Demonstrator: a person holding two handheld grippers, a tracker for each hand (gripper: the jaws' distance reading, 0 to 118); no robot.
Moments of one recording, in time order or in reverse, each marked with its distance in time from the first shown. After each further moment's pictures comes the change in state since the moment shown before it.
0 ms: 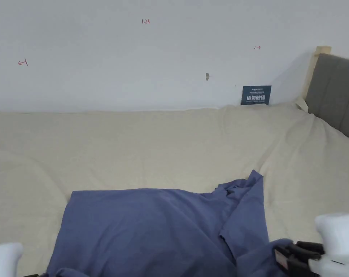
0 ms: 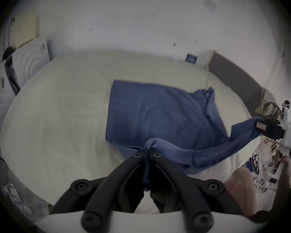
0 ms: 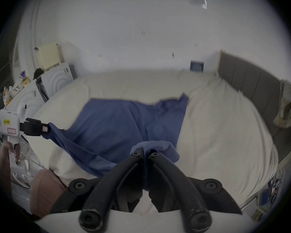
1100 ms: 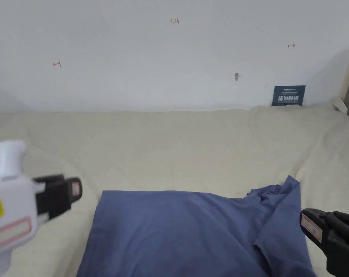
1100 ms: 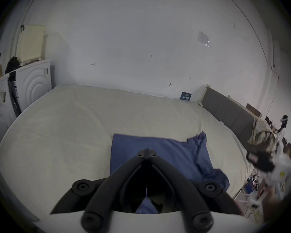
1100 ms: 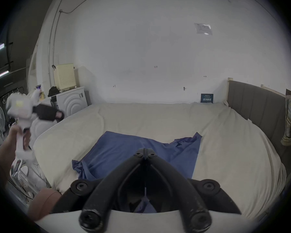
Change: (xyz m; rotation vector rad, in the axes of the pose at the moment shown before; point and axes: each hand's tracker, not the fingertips) left arm -0.002 0.111 0.061 0.369 -0.072 0.005; right arm -0.031 0.021 0.034 0.390 0.111 0.058
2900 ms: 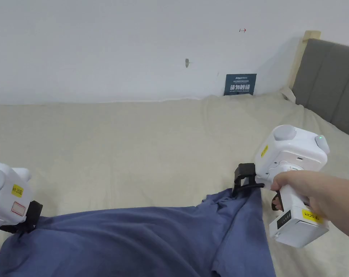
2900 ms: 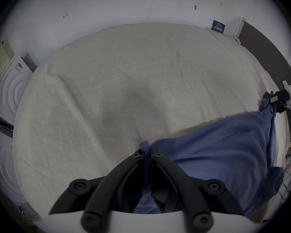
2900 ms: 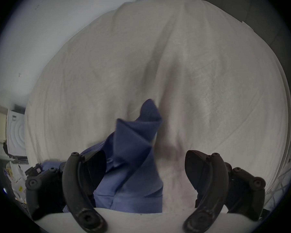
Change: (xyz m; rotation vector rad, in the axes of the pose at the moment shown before) left arm -0.058 -0.007 -0.321 -0.628 0.199 -0.179; right arm 0.246 0.027 -0.351 -0.873 -0.389 -0.580
